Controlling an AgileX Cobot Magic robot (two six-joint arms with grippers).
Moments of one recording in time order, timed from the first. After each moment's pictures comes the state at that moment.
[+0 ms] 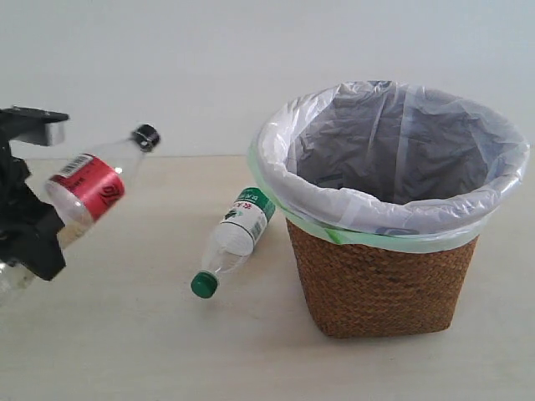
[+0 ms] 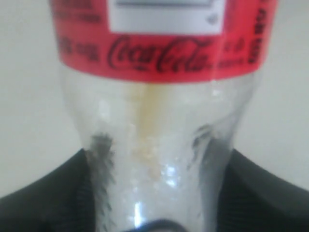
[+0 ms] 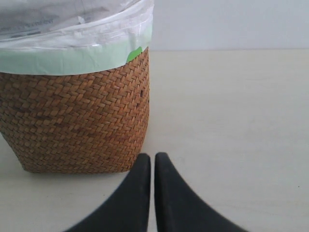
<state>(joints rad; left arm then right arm) -0.18 1.54 -1.17 -0.15 1.16 0.32 0.11 0.00 0.00 0.18 0.34 -0.13</state>
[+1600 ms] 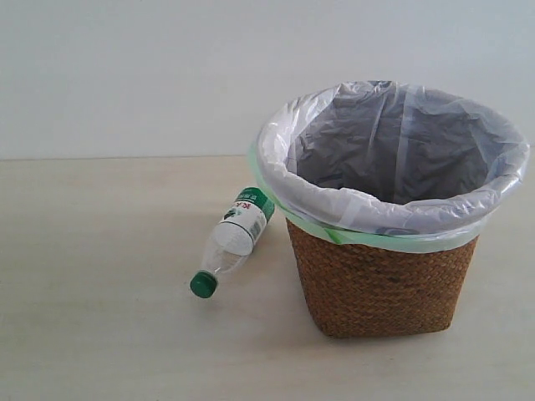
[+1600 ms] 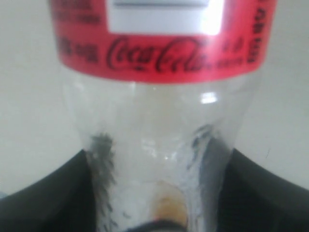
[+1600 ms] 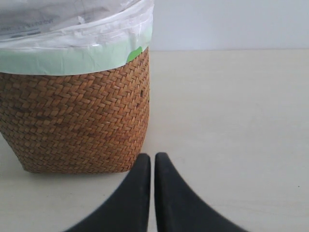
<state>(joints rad) -0.07 1.51 -1.17 0.38 1.22 -0.28 0.11 0.00 0.00 0.18 0.34 -0.13</state>
